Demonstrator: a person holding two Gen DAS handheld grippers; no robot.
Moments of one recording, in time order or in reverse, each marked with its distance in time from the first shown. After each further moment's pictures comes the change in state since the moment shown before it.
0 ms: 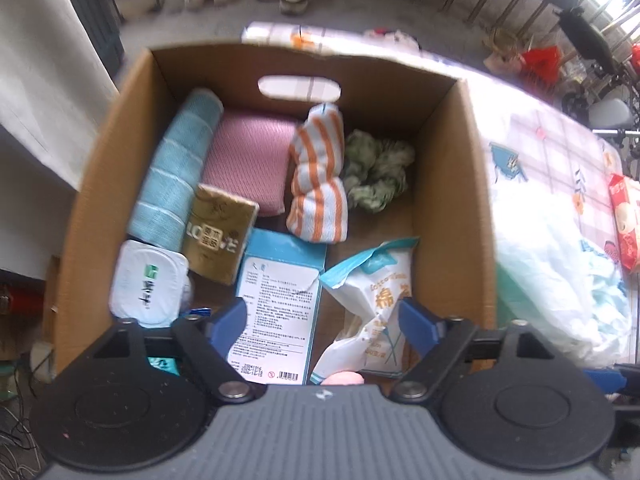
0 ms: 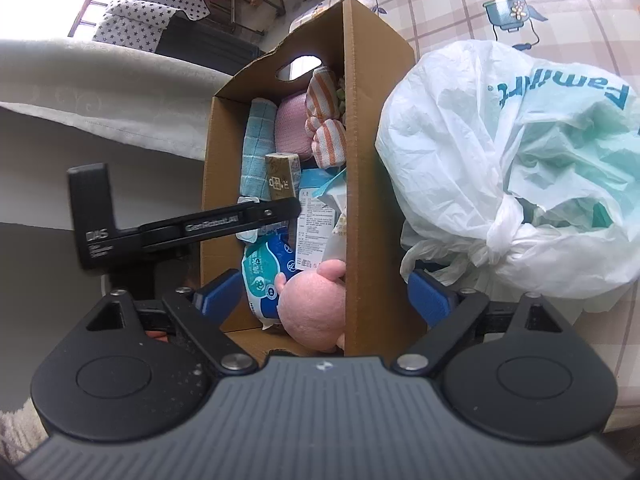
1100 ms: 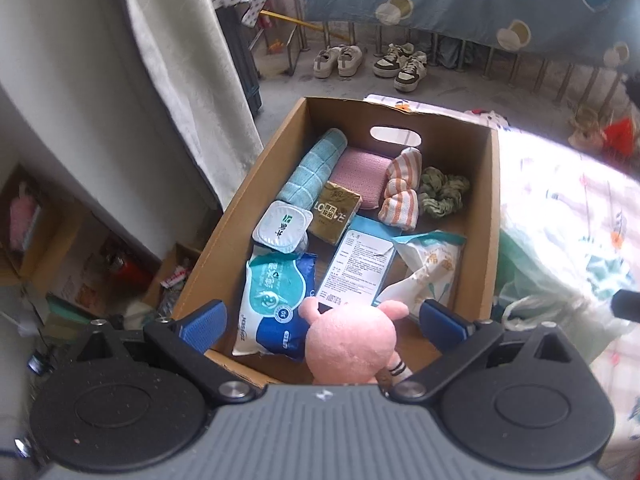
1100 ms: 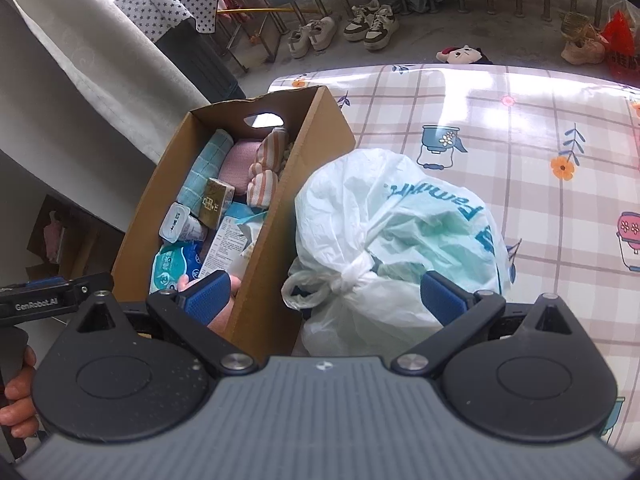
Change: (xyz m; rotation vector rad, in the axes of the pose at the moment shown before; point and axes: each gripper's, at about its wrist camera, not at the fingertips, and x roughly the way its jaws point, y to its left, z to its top) left arm -0.112 -0.047 -0.116 -0.149 -0.236 0.348; right arm -0.083 -0.003 -0.032 -0.348 -0.211 -0.274
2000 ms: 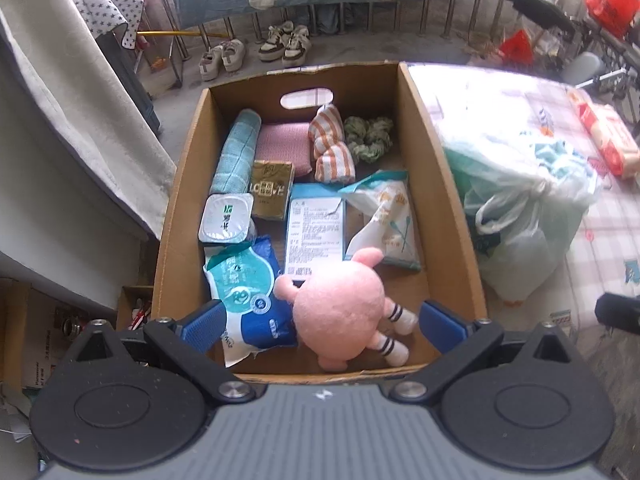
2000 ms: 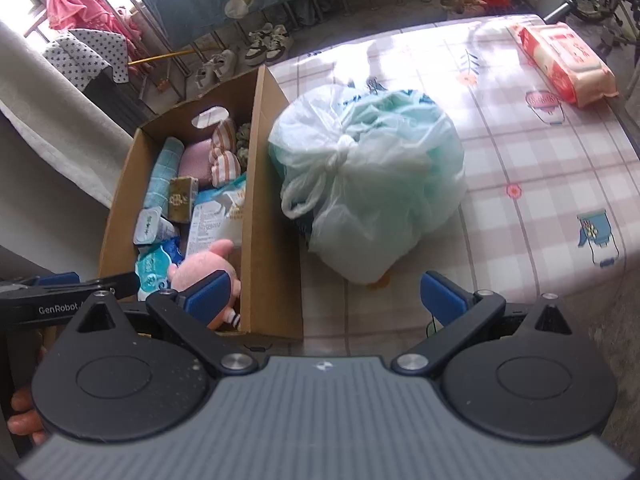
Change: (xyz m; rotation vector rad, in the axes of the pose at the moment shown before) left arm 0.021 0.029 -0.020 0.334 0.035 -0.230; right arm -0.034 0.077 -0.118 0.277 -0.105 -0.242
